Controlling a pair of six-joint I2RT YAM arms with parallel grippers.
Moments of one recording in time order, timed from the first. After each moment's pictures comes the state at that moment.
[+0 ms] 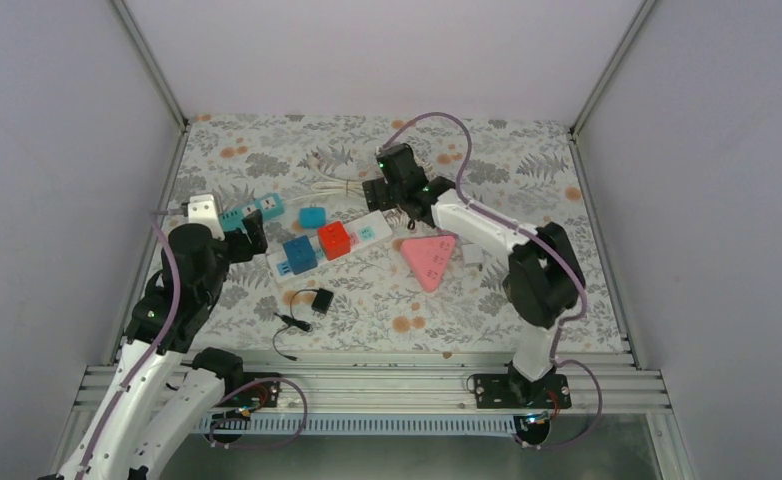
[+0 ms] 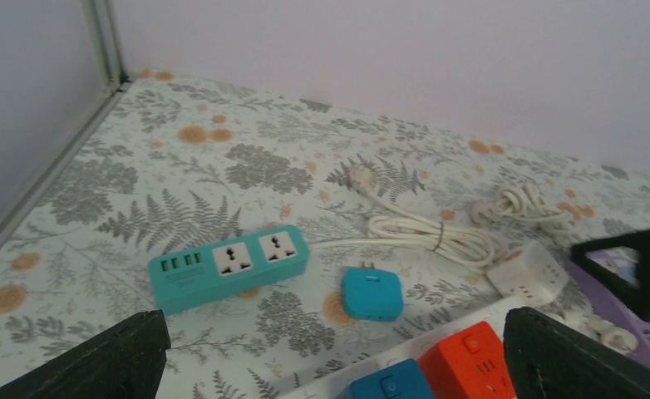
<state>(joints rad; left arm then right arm) -0.30 0.57 0.75 -0.55 -0.25 -0.36 0.71 1.81 1.42 -0.37 0.28 0.25</state>
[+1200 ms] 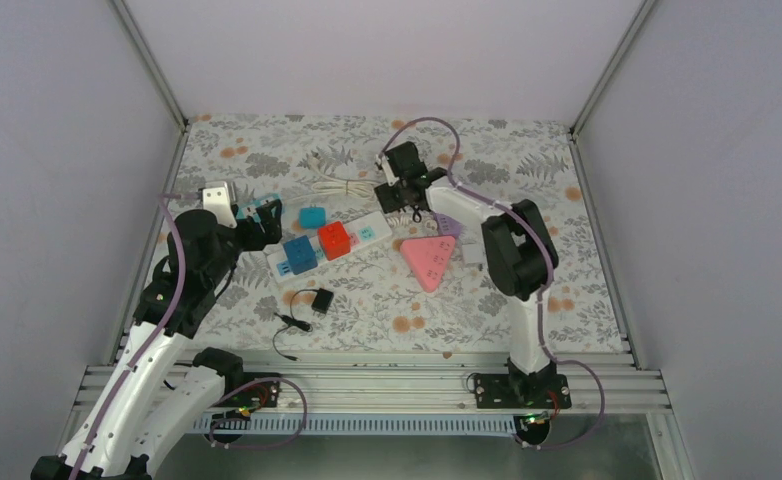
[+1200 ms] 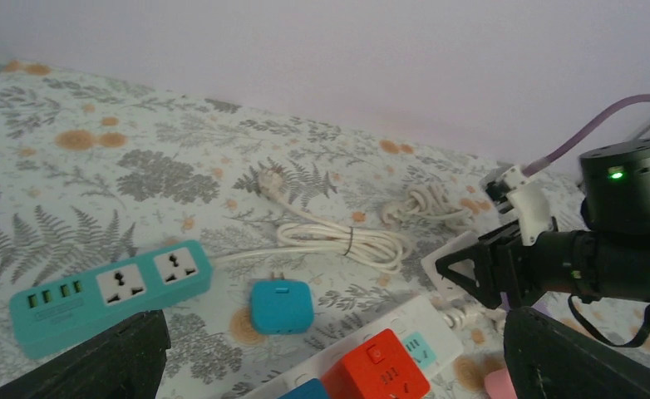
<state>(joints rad) -0.30 0.67 0.77 -0.43 -0.06 -0.40 0.57 2.10 1.58 -0.41 0.08 0.03</state>
